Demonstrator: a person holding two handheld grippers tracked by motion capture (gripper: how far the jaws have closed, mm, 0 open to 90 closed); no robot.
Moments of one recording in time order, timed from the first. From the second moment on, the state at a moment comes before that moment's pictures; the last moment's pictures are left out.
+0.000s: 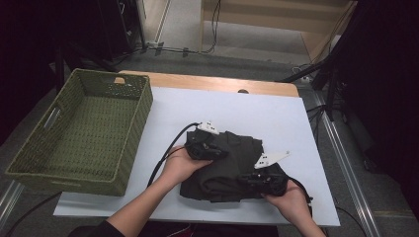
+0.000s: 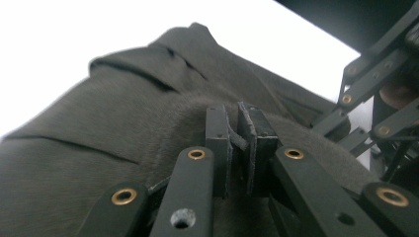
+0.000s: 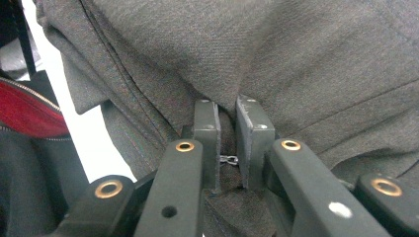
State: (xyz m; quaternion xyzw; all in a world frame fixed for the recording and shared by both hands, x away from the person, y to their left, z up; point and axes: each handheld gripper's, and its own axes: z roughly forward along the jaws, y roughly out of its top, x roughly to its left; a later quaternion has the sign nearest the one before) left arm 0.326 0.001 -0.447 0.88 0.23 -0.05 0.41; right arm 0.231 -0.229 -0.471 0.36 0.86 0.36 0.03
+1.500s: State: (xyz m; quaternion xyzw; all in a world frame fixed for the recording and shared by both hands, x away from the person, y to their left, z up) left arm 0.283 0.013 -0.504 0.89 0.22 -0.05 0.38; right arm 0.258 -0.232 -0.515 0.40 0.82 0.40 0.06
